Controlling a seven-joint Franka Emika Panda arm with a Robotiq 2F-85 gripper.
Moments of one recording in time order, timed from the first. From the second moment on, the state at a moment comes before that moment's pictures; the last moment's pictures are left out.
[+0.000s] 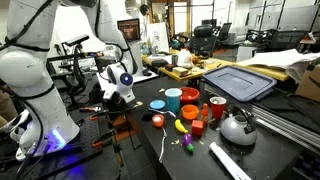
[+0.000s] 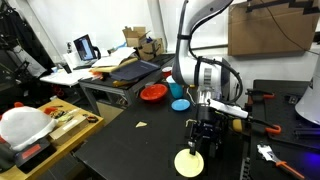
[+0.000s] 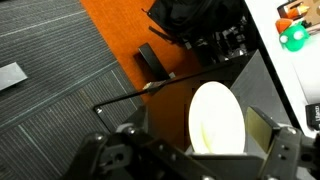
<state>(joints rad) 0.18 0.49 0.18 -2.53 1.74 2.43 -0.86</state>
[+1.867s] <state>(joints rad) 0.22 0.63 0.05 -2.46 1.83 2.11 -1.10</state>
